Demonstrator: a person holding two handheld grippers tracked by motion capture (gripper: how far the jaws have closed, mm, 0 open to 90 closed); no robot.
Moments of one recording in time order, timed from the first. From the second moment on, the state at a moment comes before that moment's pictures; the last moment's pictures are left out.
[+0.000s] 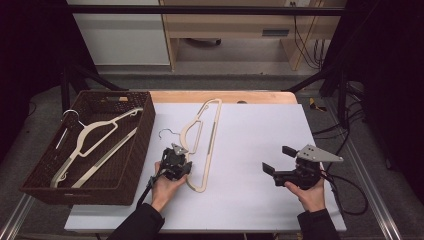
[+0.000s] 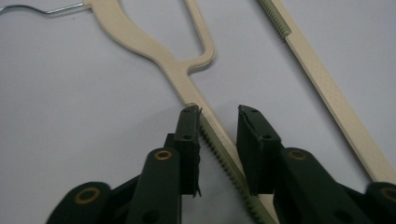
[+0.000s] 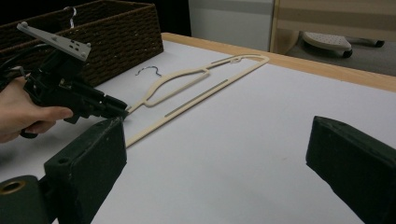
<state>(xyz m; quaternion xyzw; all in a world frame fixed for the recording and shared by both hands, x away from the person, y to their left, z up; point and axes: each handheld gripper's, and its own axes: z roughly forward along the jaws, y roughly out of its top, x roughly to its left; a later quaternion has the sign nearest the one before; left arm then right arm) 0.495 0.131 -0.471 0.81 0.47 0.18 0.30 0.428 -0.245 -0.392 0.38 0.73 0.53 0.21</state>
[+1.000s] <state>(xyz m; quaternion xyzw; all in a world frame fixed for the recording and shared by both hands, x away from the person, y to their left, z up) 0.471 0.159 -0.472 0.82 0.45 0.14 0.33 0.427 -0.244 -0.391 0.38 0.73 0.53 0.21</state>
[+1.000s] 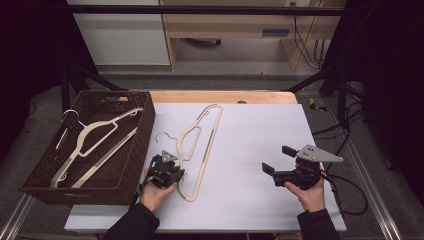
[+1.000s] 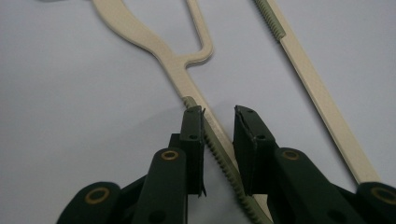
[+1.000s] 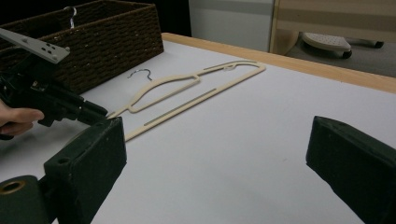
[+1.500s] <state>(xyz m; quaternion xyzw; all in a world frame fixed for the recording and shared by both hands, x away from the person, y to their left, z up) 0.475 0.157 -0.475 0.83 0.41 0.12 0.36 0.429 -0.242 -0.393 0.38 0.73 0.53 0.21</state>
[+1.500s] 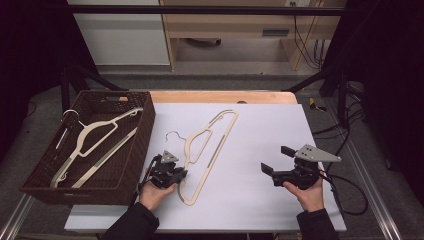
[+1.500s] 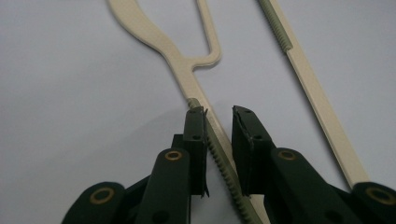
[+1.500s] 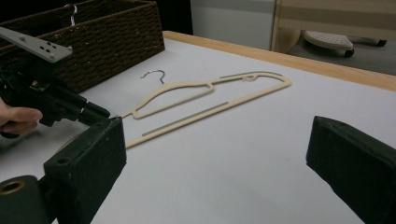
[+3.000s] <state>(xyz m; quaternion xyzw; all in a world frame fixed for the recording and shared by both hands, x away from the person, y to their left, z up) 0.470 0.162 -0.468 0.82 0.46 0.12 0.32 0.426 -0.246 -0.390 0.38 0.73 0.53 0.21</state>
